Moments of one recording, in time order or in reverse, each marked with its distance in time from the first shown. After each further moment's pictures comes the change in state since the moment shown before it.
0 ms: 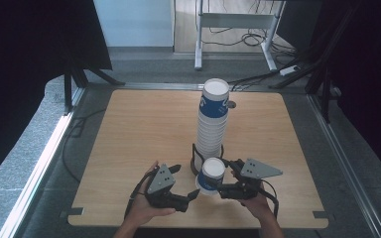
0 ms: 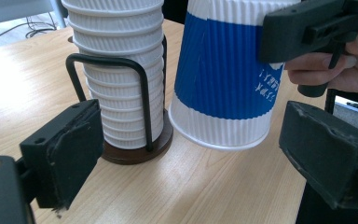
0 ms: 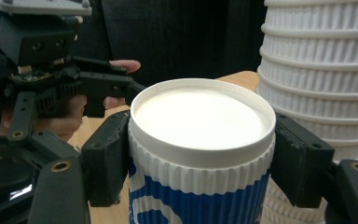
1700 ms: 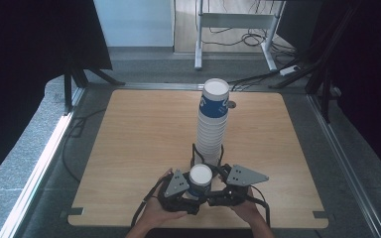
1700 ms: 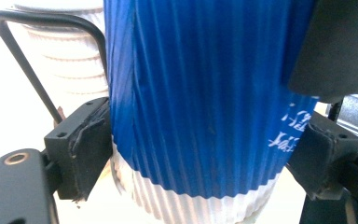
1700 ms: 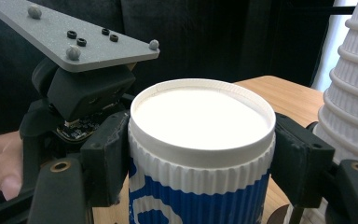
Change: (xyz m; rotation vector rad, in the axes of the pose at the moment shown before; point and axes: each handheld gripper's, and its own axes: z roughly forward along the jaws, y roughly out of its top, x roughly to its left) left arm -0.014 -0.016 0.034 0.058 -0.016 0.010; right arm 0.025 -0.004 0.022 -0.002 0.055 -0.045
